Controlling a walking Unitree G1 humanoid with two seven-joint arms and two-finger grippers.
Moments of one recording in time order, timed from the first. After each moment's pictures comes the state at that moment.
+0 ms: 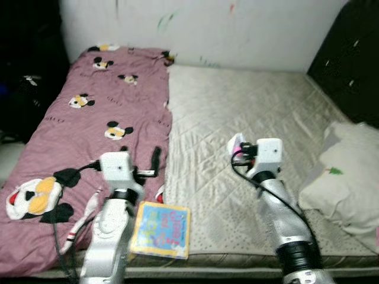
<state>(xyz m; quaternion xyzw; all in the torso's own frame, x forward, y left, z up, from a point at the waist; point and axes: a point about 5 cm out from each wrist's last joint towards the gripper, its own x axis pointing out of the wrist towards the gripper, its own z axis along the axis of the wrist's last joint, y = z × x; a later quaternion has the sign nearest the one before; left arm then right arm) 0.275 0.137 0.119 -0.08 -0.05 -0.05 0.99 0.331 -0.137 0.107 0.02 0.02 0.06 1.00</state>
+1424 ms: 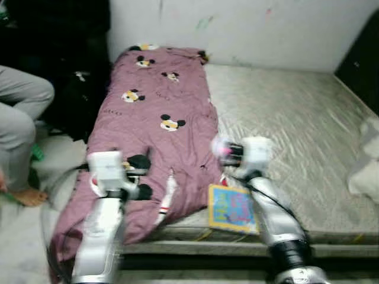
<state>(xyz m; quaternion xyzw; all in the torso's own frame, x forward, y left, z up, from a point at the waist) 0.277 0.150 0.118 -0.09 -0.04 -0.03 0.99 0.332 -0.115 0.109 0.02 0.02 0.12 0.99</state>
